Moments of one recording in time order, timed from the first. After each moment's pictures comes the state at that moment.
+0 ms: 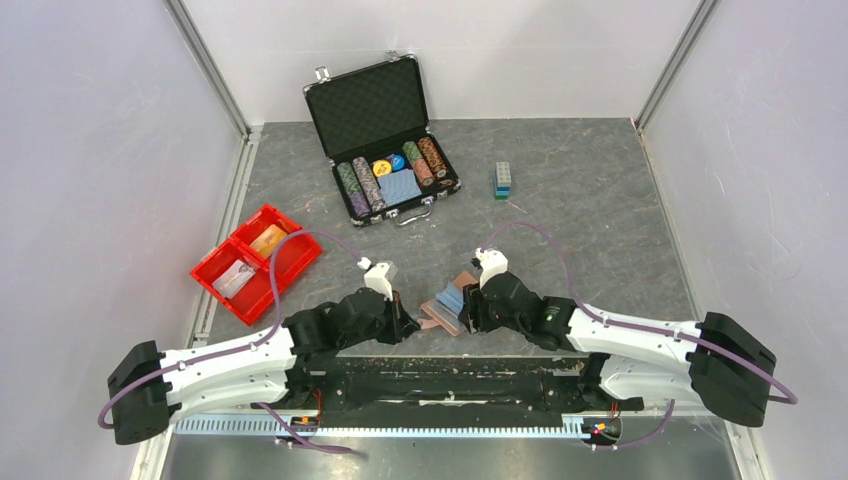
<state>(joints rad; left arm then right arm) -1.09 0.84 0.39 -0.16 -0.14 -0.90 1.03 1.12 0.47 -0.09 0.19 0.57</state>
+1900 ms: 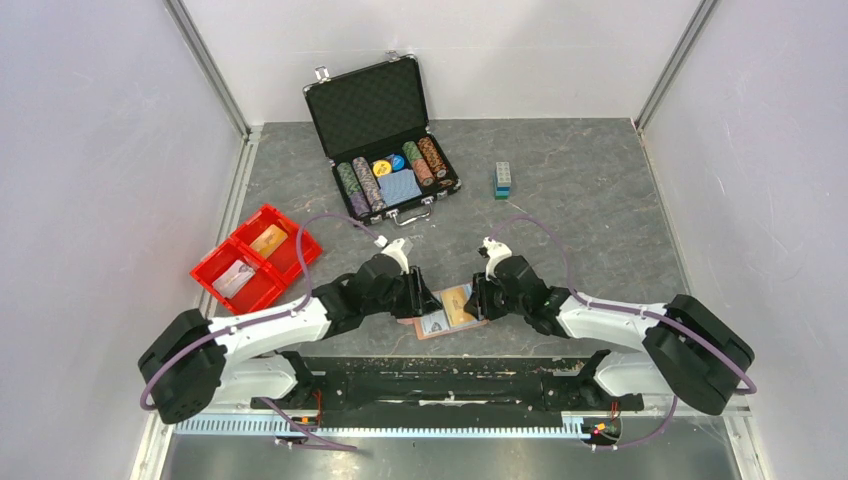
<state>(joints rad) -0.90 1.15 0.52 -0.03 0.07 -0.90 0.80 1.30 0.43 0.12 -0.08 0.48</state>
